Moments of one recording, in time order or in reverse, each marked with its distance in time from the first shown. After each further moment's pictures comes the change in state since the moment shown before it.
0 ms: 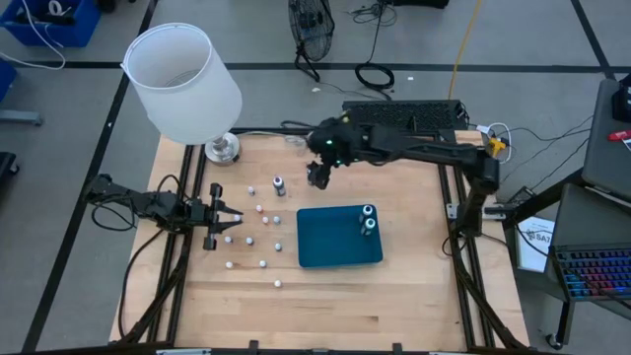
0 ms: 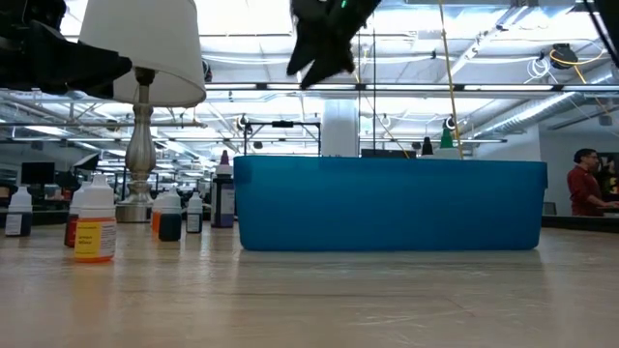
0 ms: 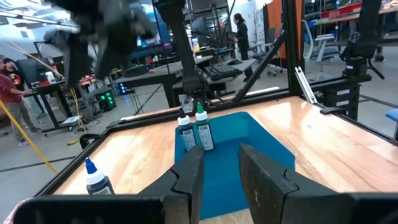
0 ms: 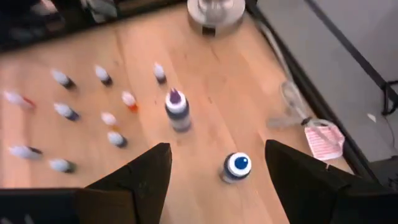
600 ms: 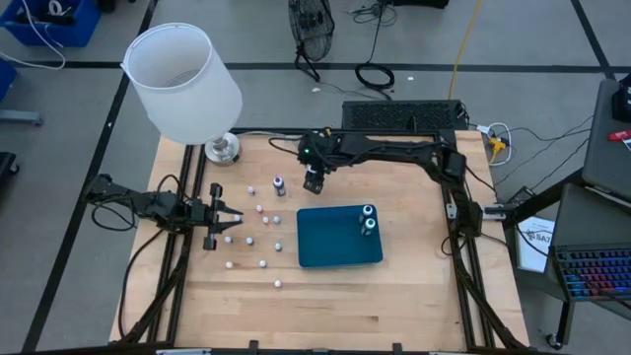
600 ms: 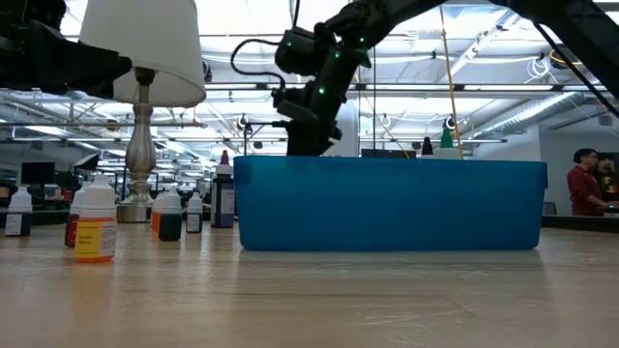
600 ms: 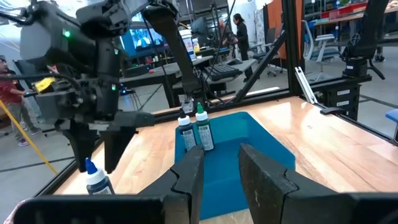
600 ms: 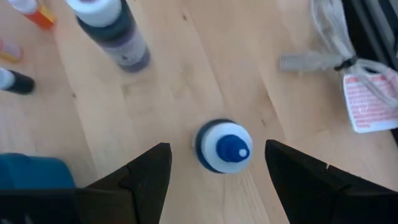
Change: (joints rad) left arm 0.000 0.000 0.000 -0.001 0.000 0.000; right arm -0.075 0.259 -0.001 -0.007 -0.026 -0.078
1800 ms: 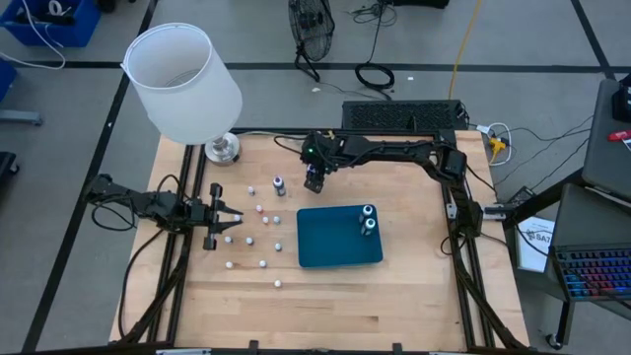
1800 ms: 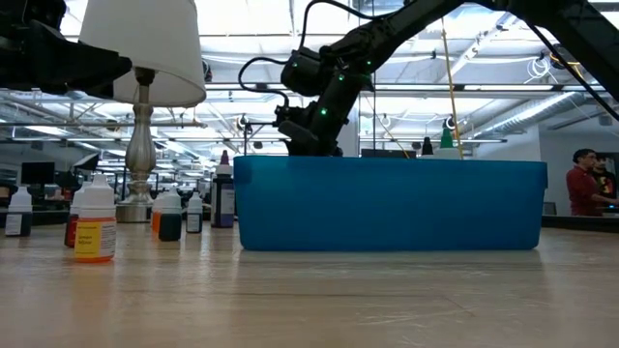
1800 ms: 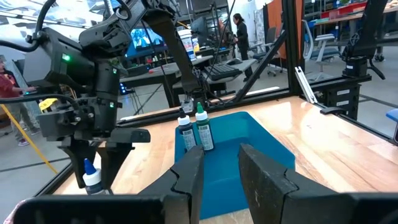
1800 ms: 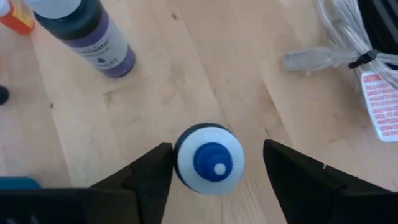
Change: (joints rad) left arm 0.000 0.000 0.000 0.001 0.000 0.000; right arm -0.034 0.001 -0.130 0.191 -0.052 0.003
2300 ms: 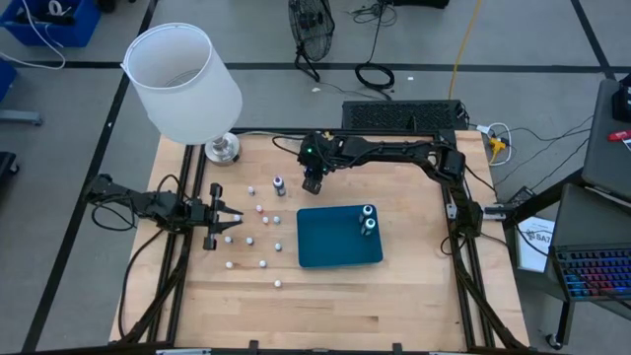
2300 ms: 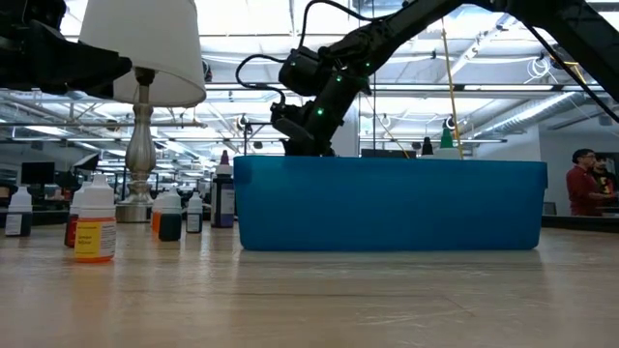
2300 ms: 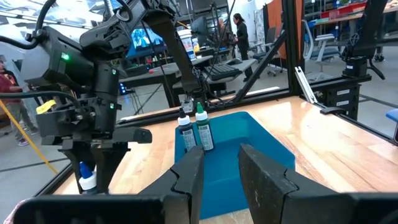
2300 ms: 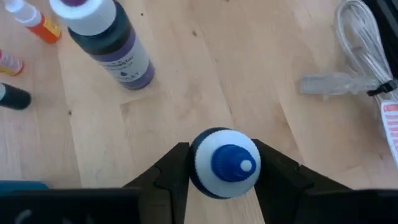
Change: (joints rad) left arm -0.001 0.000 0.000 0.000 0.000 0.000; right arm 0.005 0.009 0.002 0.052 -0.049 -0.052
